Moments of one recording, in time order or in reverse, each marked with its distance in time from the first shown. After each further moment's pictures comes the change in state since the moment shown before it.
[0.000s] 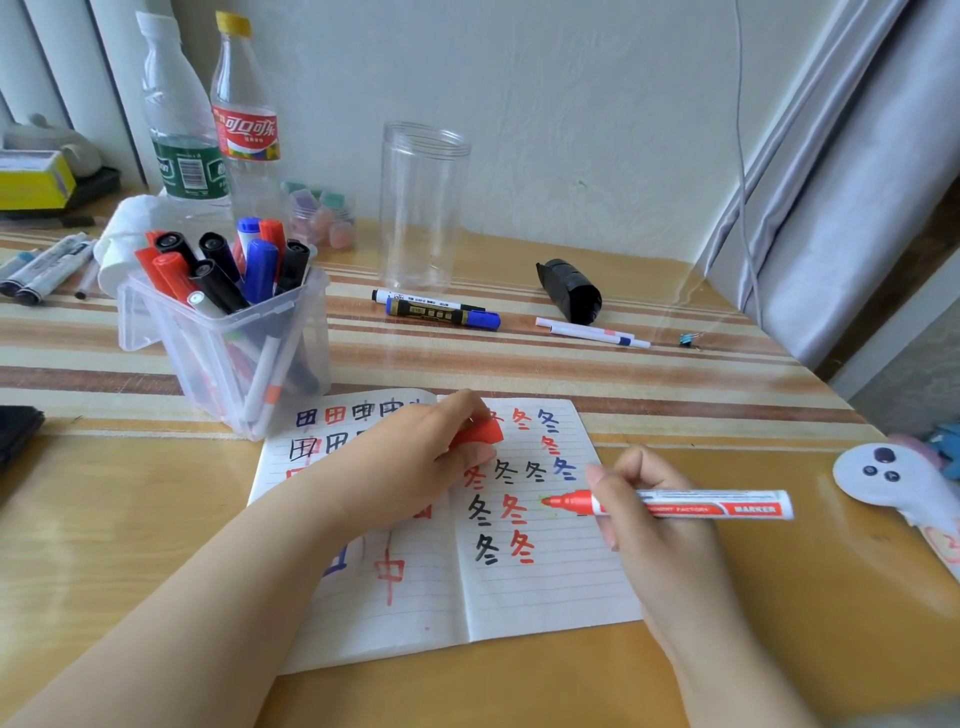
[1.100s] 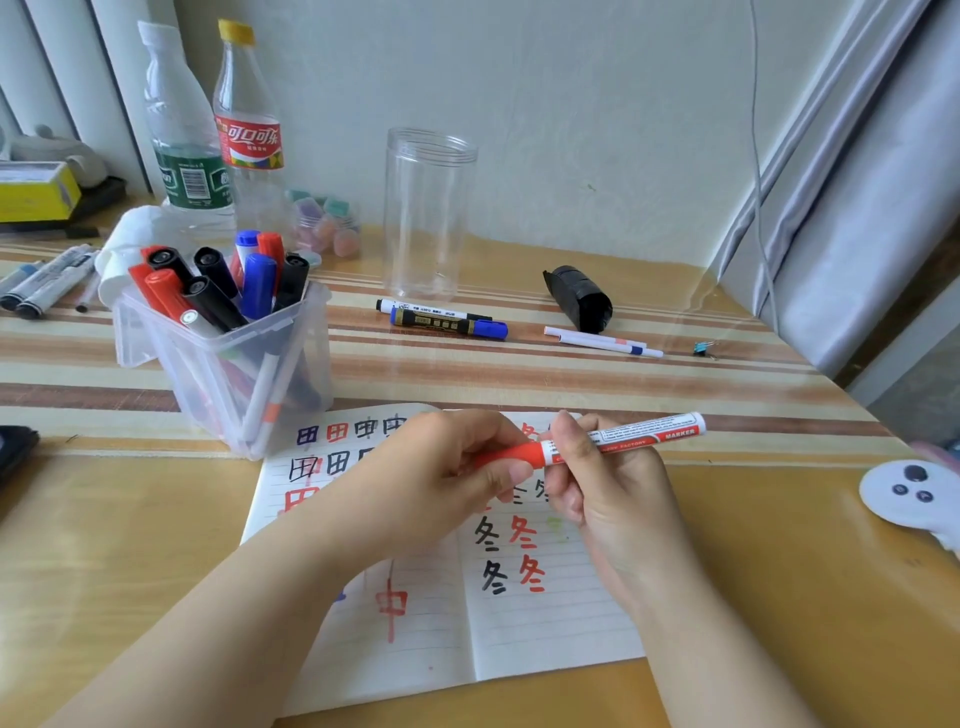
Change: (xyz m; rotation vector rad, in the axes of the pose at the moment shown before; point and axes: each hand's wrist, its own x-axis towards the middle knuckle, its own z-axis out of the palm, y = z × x) left_hand -0.004 0.018 -0.007 -0.350 0.052 0.145; right_hand 0.035 -0.014 0.032 0.383 -0.127 0.106
